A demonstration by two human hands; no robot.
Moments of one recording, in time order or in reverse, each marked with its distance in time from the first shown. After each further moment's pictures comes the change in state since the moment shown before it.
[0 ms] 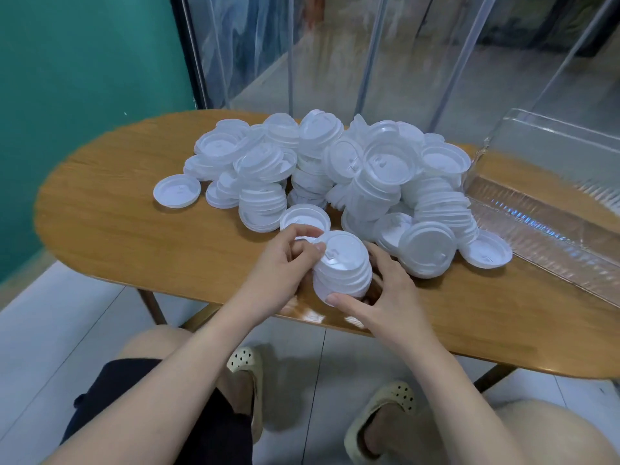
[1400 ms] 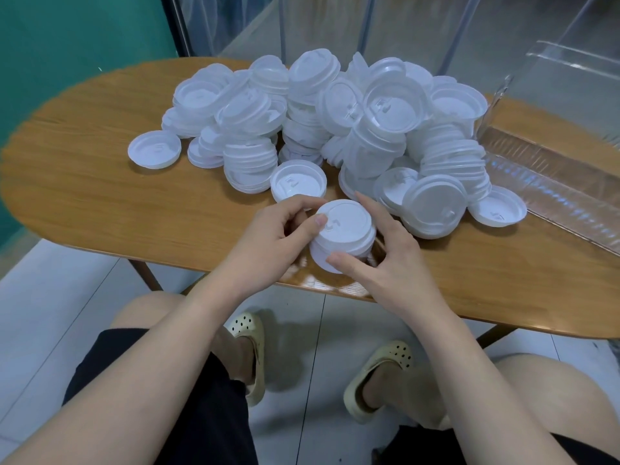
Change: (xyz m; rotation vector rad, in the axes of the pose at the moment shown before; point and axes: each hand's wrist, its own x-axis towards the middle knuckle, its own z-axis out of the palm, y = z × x) left_hand -0.003 -0.009 -0.004 0.276 -0.092 0.153; right_hand -0.001 -0.001 -0.002 0.033 -0.031 0.002
